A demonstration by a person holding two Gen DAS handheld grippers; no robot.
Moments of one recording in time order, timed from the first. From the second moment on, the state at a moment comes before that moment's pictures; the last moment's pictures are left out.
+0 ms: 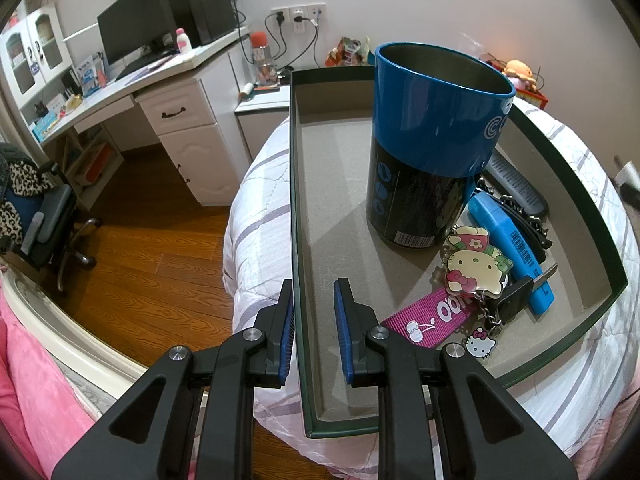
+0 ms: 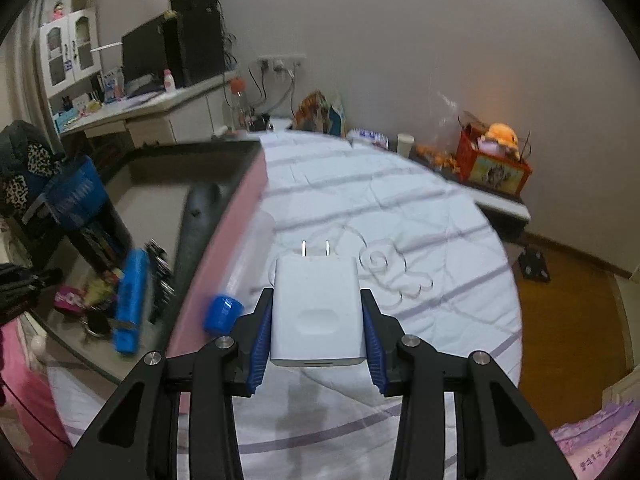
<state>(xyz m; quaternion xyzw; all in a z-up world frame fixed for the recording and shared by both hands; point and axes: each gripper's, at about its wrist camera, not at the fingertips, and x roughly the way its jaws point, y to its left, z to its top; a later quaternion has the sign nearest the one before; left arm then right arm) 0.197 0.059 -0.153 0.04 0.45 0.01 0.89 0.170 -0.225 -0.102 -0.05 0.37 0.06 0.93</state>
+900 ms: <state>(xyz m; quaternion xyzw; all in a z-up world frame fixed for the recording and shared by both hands) 0.200 0.069 -0.157 0.03 0.45 0.00 0.89 0.173 -0.099 -0.135 -0.16 0.41 0.17 0.88</state>
